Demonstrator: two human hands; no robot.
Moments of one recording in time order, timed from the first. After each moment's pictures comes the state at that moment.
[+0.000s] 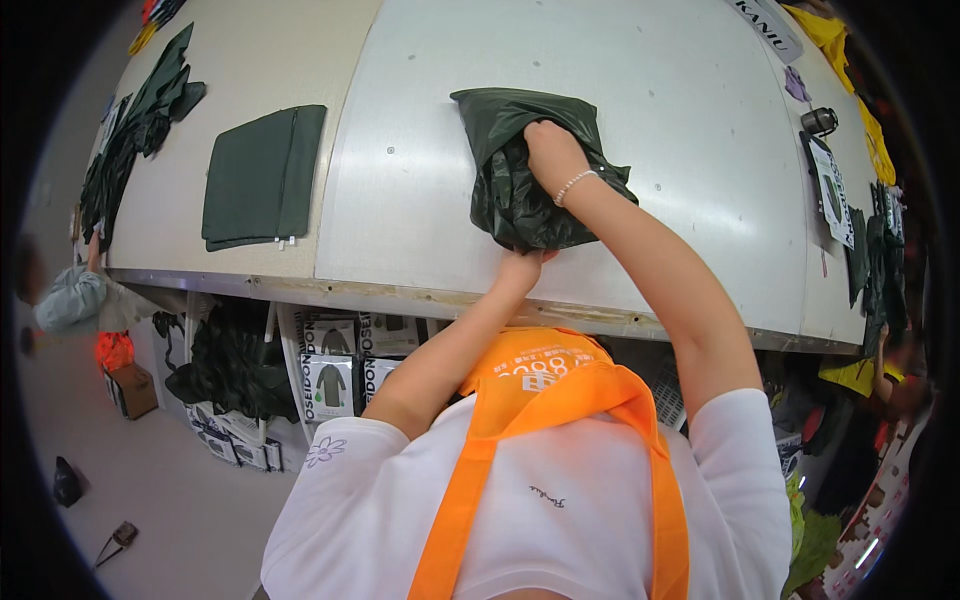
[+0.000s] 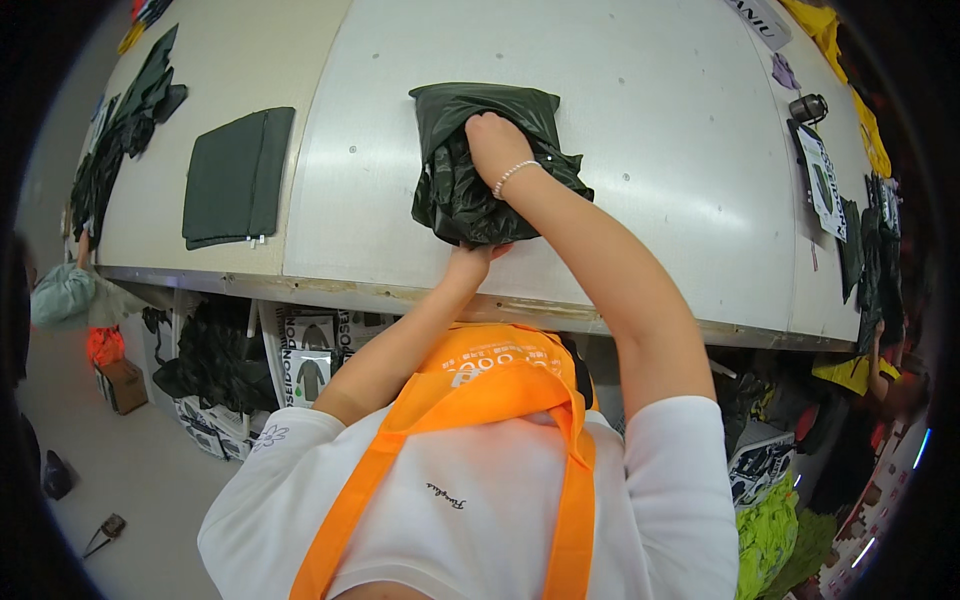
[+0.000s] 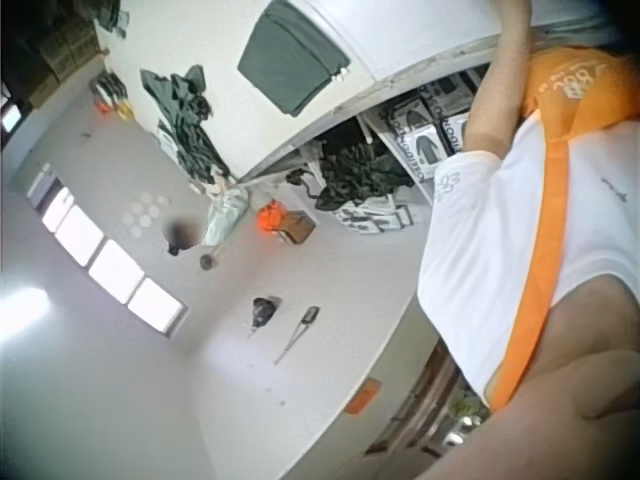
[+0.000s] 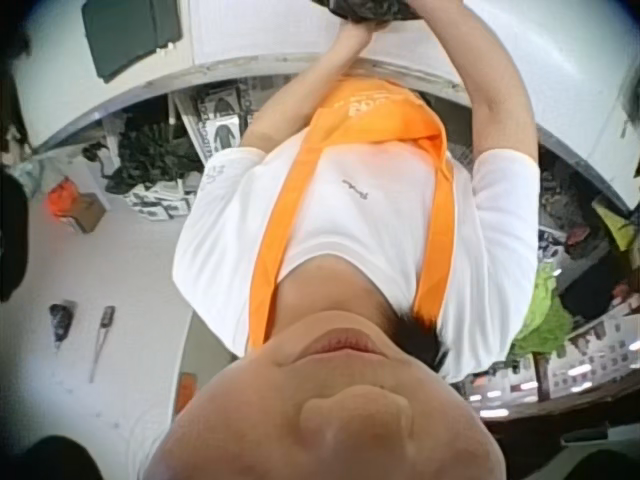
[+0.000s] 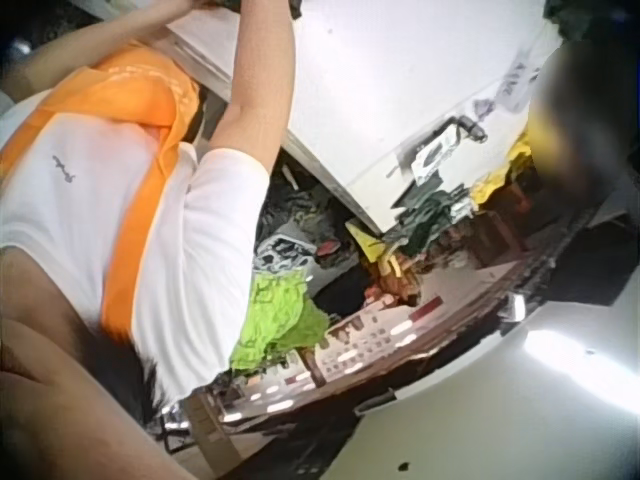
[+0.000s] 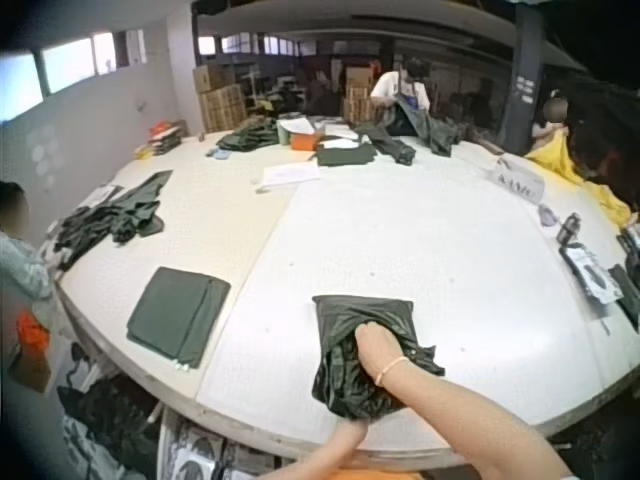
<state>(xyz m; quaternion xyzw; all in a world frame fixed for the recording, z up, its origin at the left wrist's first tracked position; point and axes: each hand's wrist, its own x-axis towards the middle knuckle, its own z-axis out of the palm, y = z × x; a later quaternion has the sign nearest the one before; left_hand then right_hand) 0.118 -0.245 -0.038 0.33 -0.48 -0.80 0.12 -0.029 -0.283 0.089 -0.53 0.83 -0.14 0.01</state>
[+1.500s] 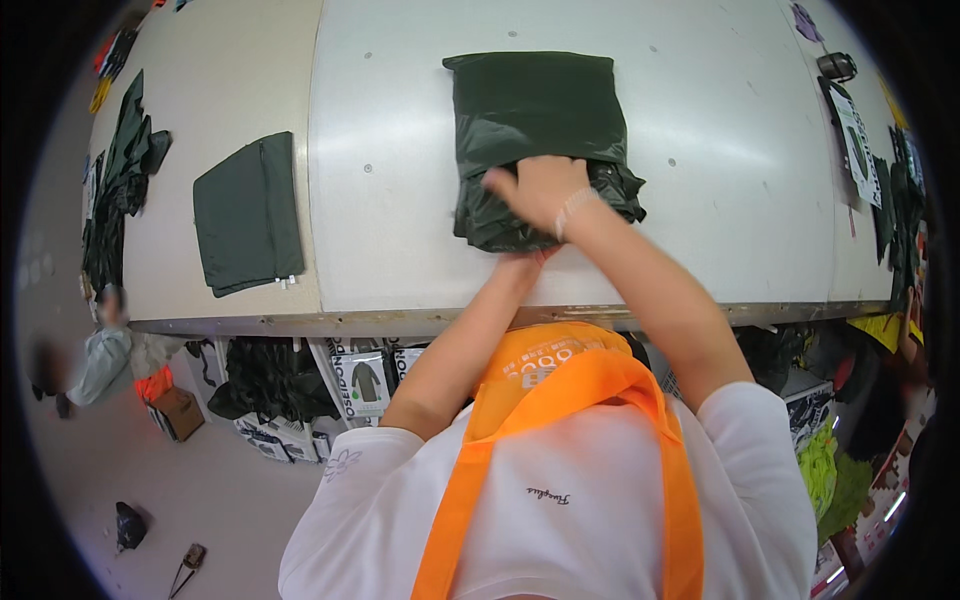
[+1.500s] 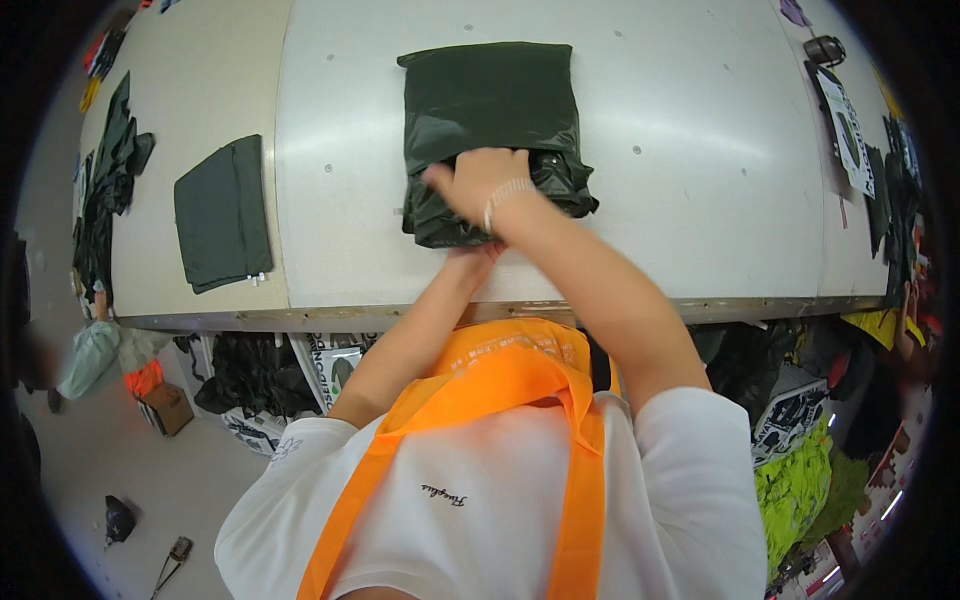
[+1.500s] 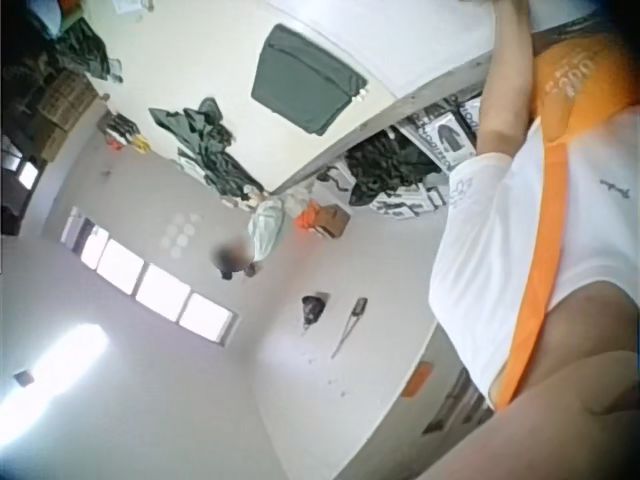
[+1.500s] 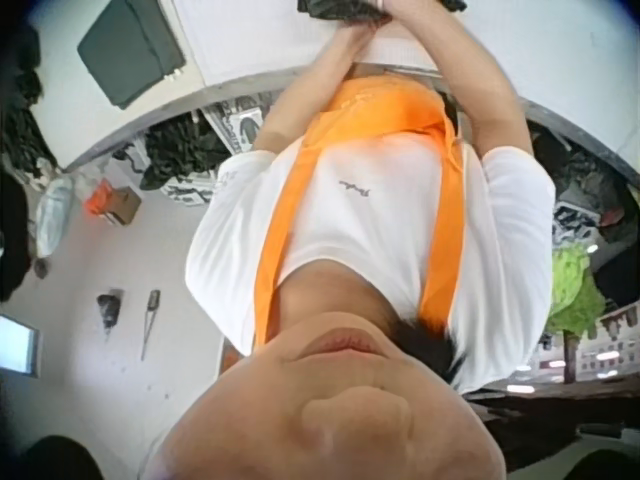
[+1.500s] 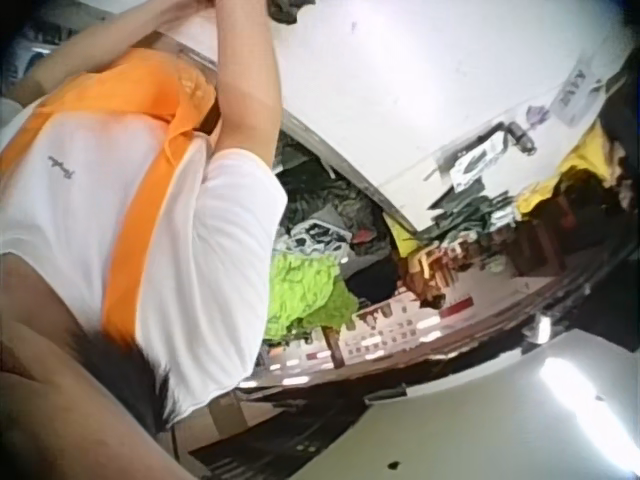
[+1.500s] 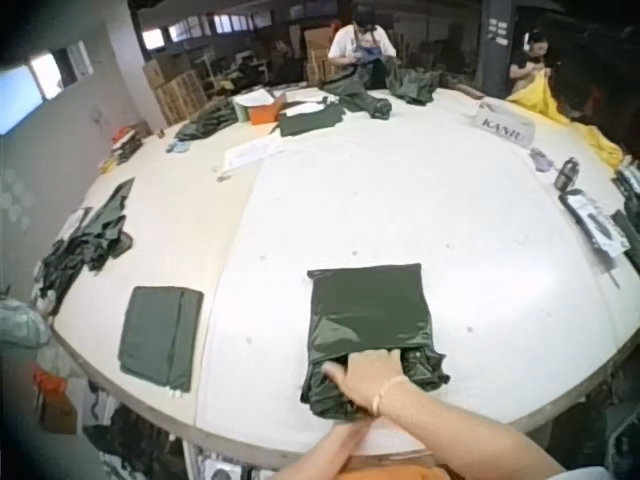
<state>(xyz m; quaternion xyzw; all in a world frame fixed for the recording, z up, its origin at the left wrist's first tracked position) 0.080 -0.277 0.006 0.43 -0.10 -0.89 0.08 -0.038 -0.294 0.129 -0.36 0.79 0.07 0.48</state>
